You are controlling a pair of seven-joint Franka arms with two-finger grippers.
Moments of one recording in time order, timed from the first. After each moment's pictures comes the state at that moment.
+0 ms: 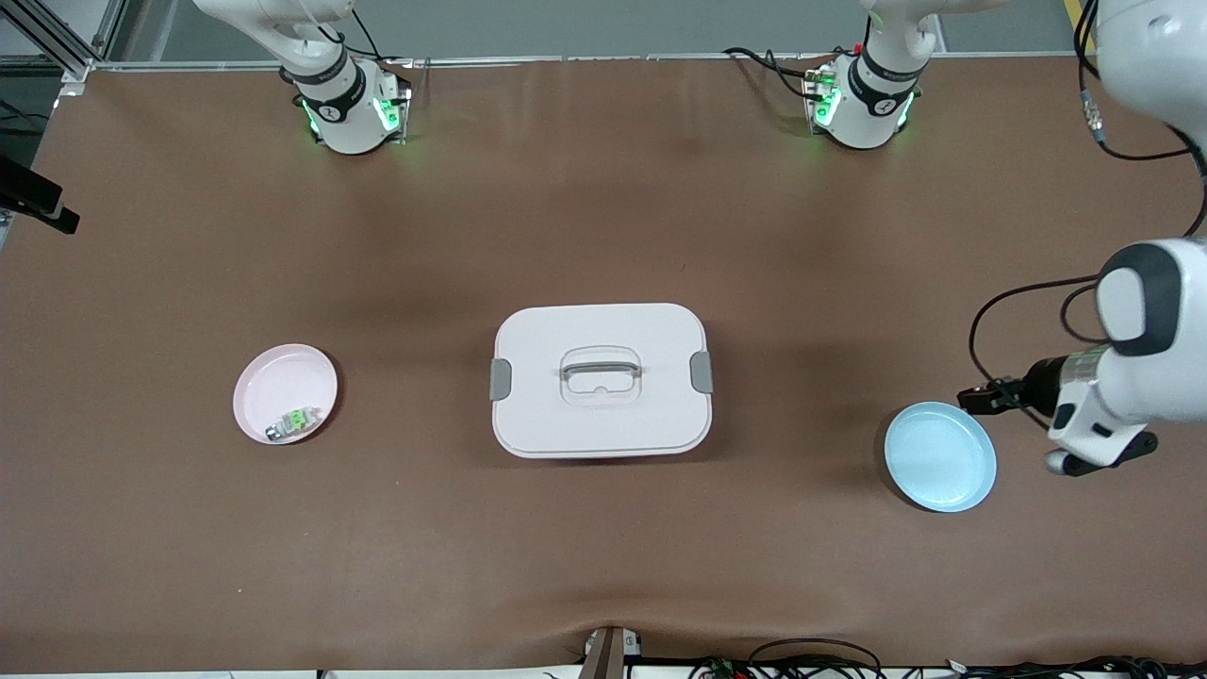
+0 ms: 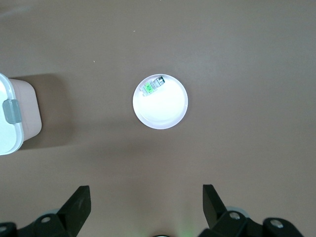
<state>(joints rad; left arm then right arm) 0.05 0.46 0.02 -1.47 -0.17 1.73 -0.20 -0.04 0.07 -0.06 -1.30 0.03 1.34 -0.01</state>
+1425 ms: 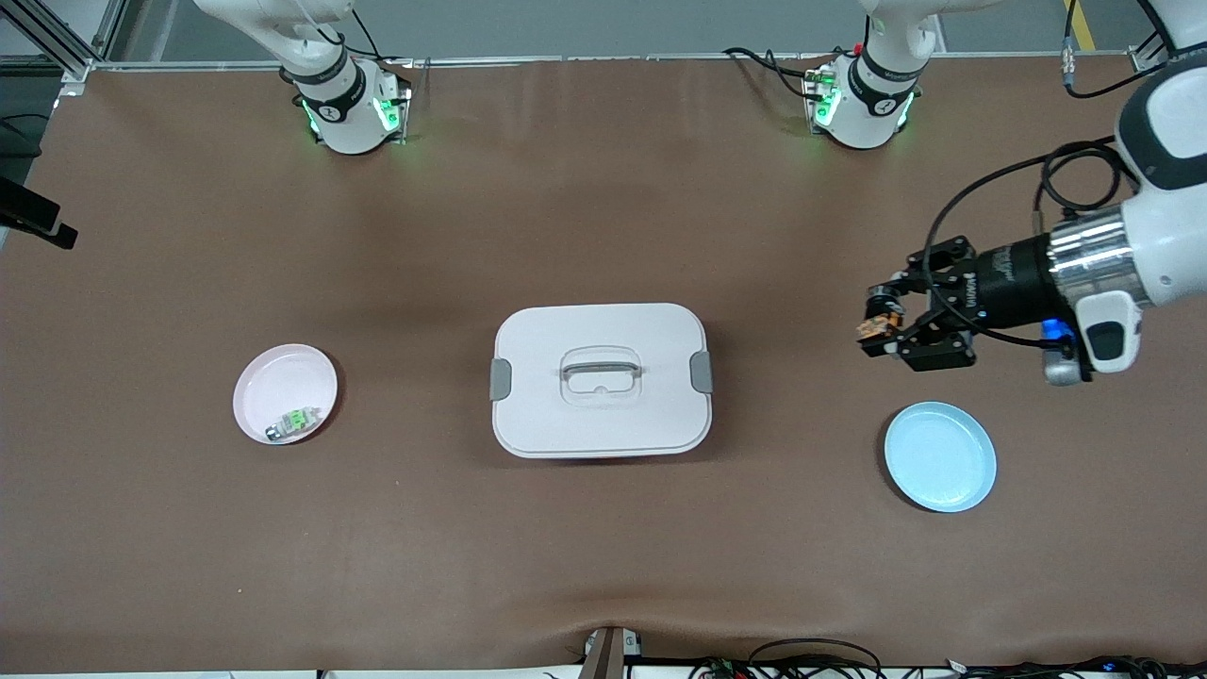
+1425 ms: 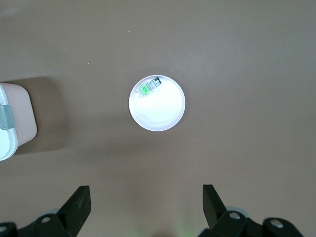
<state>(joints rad) 0.08 0.24 -0.28 -1.47 -0.65 1.76 -1.32 -0.05 0.10 -0.06 -1.31 0.04 1.36 -0.01</state>
